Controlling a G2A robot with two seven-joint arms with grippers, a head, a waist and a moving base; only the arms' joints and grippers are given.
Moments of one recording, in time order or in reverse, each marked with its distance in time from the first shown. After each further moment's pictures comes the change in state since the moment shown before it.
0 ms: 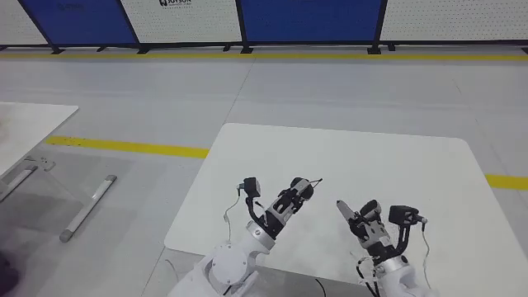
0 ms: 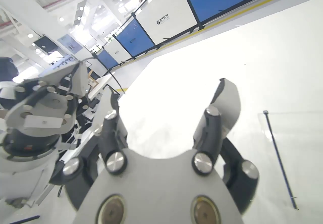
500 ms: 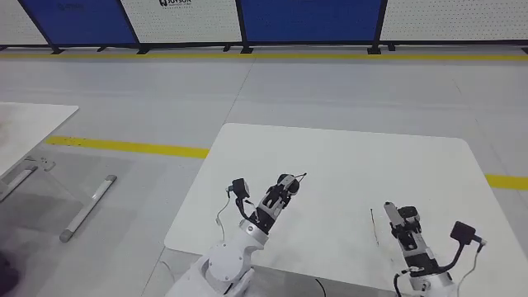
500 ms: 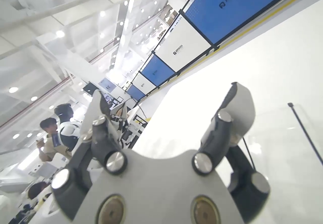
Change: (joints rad) left arm 0.006 -0.005 -0.024 0.041 -0.027 0.001 0.068; right arm -0.103 0.019 0.177 -0.035 0.291 -0.179 -0.028
